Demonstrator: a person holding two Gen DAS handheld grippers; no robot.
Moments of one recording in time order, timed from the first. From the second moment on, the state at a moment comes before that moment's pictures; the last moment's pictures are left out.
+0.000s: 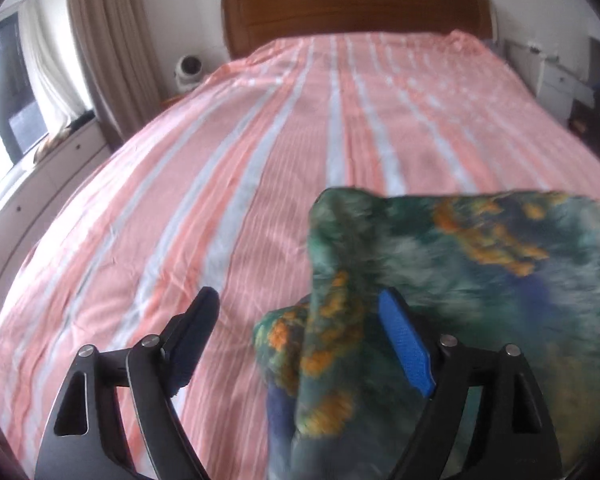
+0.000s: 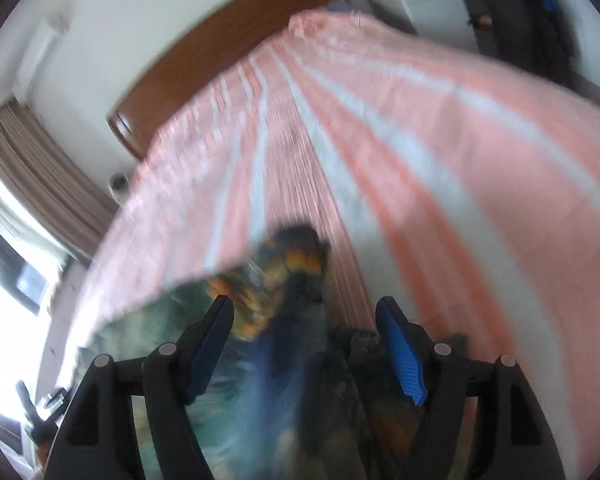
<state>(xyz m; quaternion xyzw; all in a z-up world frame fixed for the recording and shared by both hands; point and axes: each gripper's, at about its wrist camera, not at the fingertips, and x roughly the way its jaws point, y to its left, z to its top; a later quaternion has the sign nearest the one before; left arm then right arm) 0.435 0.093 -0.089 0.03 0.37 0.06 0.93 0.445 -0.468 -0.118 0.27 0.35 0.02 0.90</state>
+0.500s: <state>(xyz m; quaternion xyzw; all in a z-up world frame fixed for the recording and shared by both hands) 0.401 -0.126 -0.113 0.17 0.41 -0.08 0.89 0.248 -0.370 -0.113 0.23 0.33 0.18 0.90</state>
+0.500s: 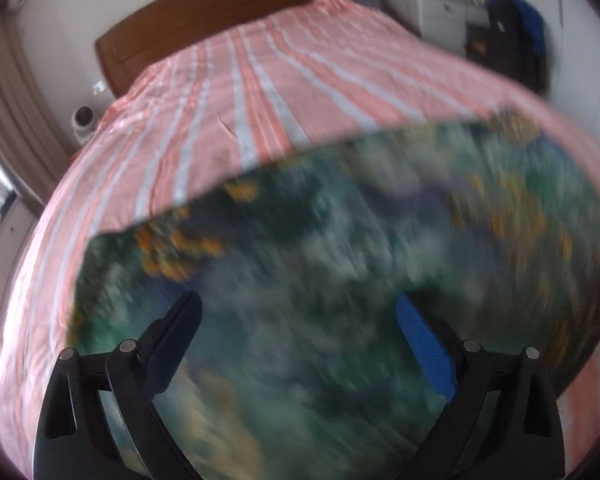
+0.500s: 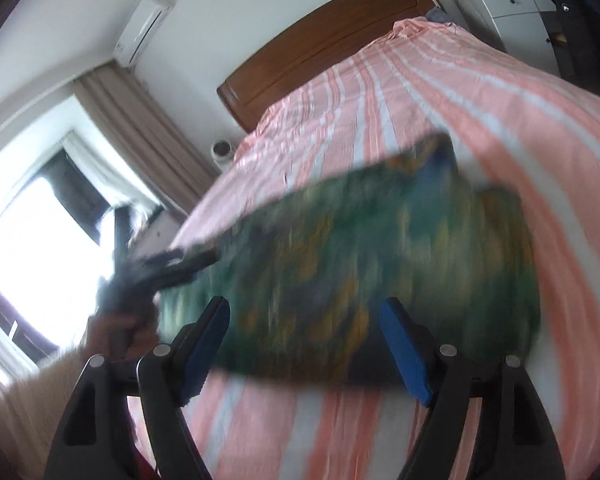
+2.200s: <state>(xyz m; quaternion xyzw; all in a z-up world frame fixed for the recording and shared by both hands) 0.214 -0.112 -0.186 0.09 0.42 -0.12 0.89 0.175 -0.333 -0.187 0.09 0.37 0.09 0.92</state>
